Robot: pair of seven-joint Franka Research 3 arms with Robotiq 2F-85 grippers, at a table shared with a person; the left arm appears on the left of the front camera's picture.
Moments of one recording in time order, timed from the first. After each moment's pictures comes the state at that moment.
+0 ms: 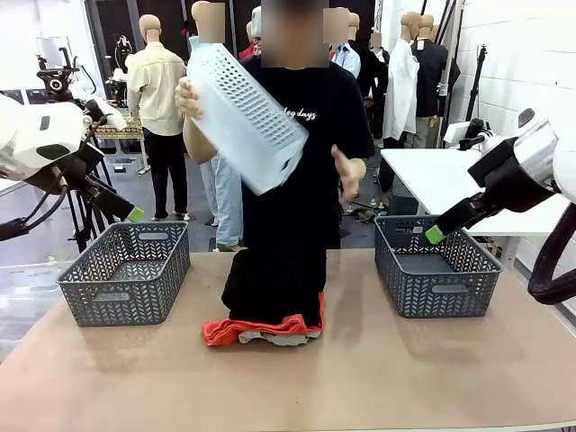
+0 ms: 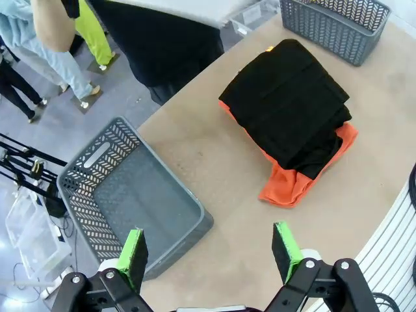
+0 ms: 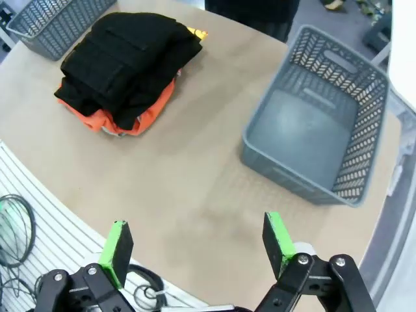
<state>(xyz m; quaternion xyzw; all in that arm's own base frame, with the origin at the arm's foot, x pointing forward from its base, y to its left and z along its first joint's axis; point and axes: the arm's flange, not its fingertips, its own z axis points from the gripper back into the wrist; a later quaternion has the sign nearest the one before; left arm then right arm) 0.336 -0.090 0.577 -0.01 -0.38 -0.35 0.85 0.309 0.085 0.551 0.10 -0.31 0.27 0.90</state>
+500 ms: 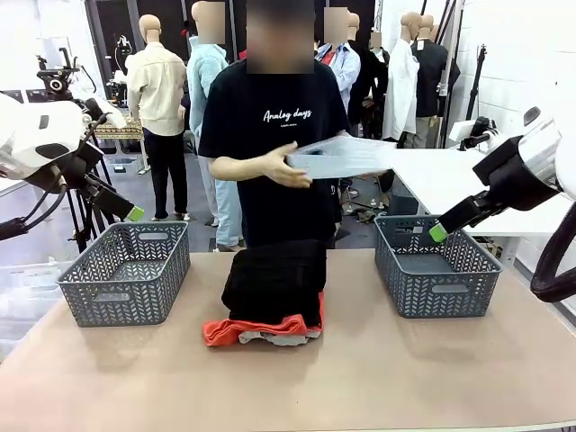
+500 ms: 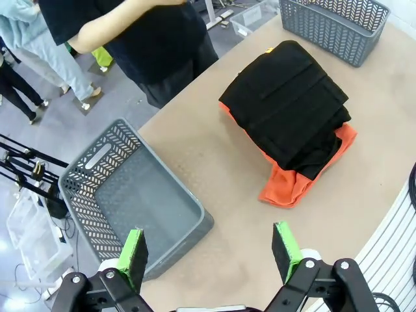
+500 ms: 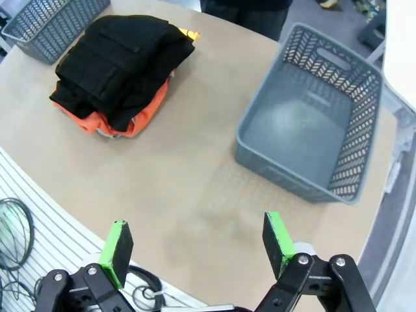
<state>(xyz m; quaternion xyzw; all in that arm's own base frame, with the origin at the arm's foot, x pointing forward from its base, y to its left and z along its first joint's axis) 0.334 -0.090 0.579 -0.01 -0.39 -0.35 0.85 0.310 0.081 0.552 0.10 -0.31 0.27 0.91</state>
